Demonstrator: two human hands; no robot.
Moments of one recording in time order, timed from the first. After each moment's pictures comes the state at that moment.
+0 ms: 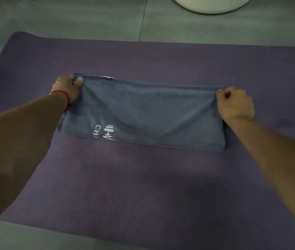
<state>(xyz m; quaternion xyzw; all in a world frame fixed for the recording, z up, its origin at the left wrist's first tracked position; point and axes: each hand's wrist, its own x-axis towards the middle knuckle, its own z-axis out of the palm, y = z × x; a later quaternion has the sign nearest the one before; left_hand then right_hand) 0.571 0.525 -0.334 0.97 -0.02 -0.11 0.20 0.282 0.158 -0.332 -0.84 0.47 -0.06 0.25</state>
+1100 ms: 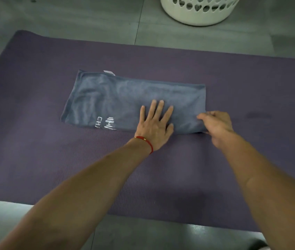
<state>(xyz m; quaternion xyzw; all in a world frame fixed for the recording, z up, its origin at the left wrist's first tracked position) 0.311 0.395 -0.350 0.90 -0.44 -0.06 0.02 0.218 0.222 -0.303 -0.63 0.56 -0.06 0.54</state>
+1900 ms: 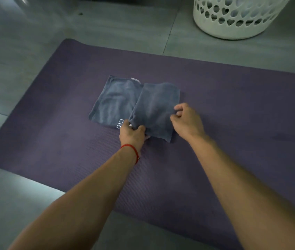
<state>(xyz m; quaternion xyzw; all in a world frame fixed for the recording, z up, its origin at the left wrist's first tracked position) 0.325 0.464 -0.320 0.71 0.21 -0.15 0.66 0.296 0.301 -0.292 -0.85 0.29 0.02 0.44</state>
